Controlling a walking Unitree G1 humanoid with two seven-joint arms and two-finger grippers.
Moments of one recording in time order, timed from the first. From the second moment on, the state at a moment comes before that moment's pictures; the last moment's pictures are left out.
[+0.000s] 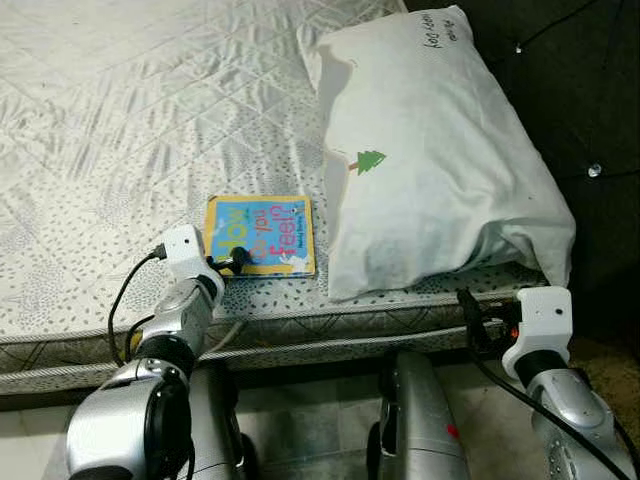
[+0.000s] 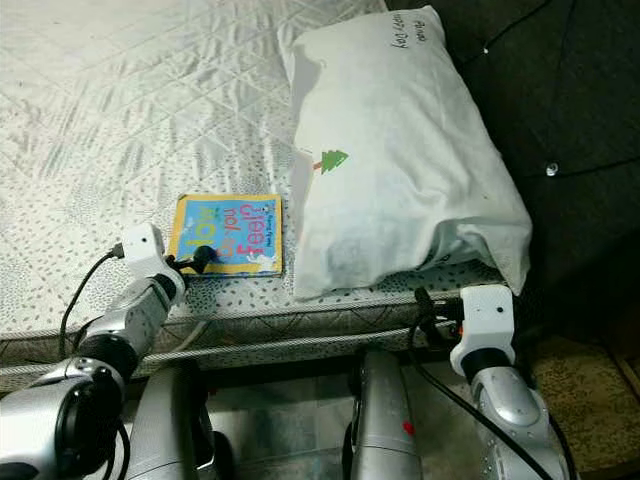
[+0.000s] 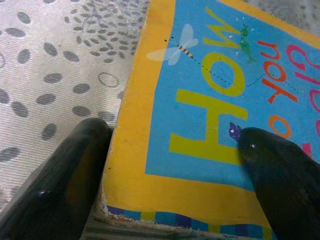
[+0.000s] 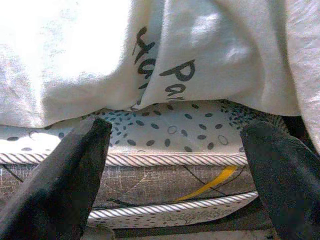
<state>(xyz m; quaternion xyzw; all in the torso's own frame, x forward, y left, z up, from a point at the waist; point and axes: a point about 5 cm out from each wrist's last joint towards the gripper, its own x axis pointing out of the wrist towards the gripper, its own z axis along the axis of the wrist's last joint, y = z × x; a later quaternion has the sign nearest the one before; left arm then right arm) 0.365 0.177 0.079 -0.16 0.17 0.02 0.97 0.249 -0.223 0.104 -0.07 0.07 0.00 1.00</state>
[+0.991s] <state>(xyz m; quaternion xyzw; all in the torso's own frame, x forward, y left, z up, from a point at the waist) 0.273 0.161 0.099 -0.14 0.04 -0.02 0.99 0.299 -0.175 0.113 0.03 0.01 0.03 1.00</state>
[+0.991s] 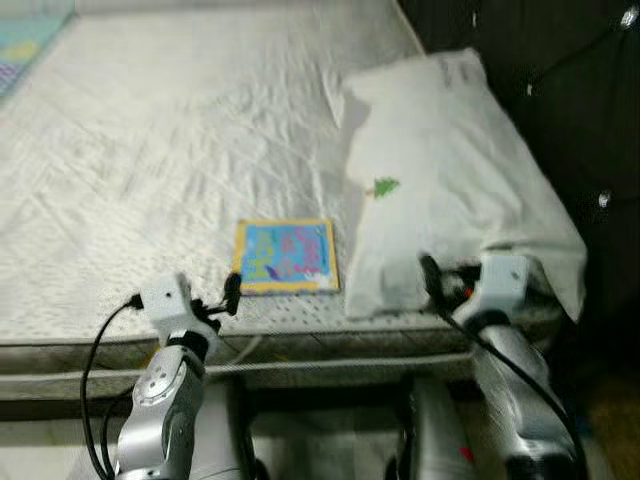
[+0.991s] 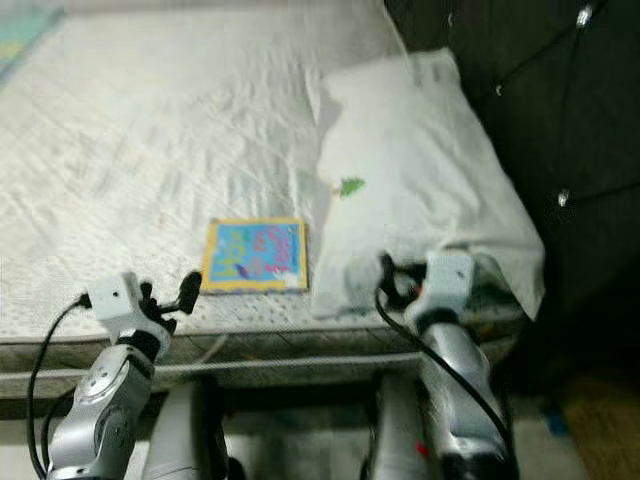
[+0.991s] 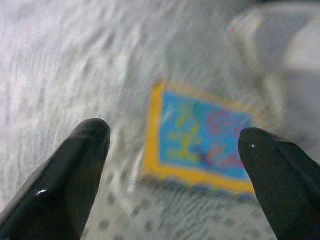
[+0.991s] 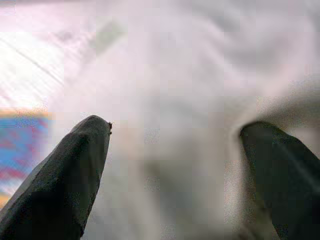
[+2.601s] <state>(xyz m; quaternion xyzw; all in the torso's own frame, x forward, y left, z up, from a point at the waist) 0.299 0.167 0.106 -0.12 0.00 0.04 0.99 0.338 -0.147 0.129 0.09 -0.05 0.07 0.99</state>
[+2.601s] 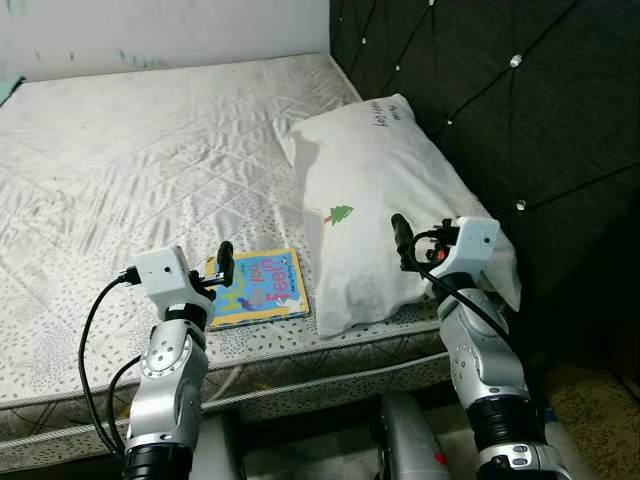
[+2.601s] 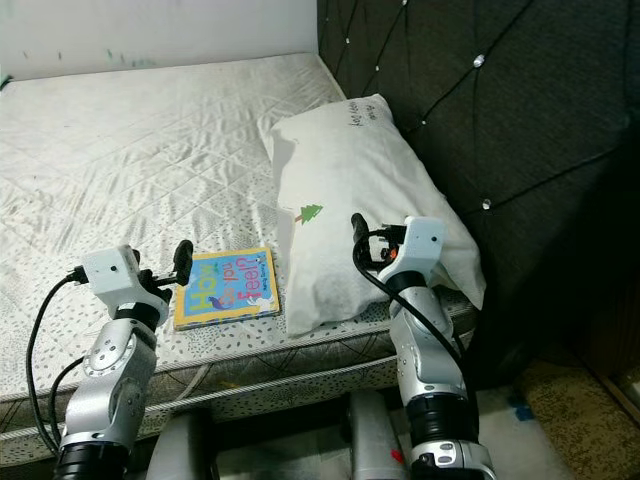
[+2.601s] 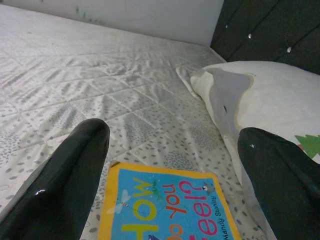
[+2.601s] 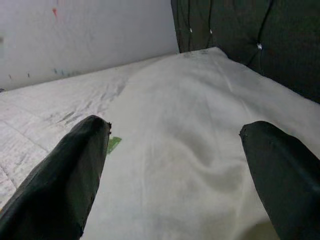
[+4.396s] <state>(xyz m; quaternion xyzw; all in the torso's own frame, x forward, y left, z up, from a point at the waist) 0.306 0.157 0.102 -0.10 0.01 0.01 0.99 0.336 -0.152 0.131 0.06 -0.06 0.06 0.99</state>
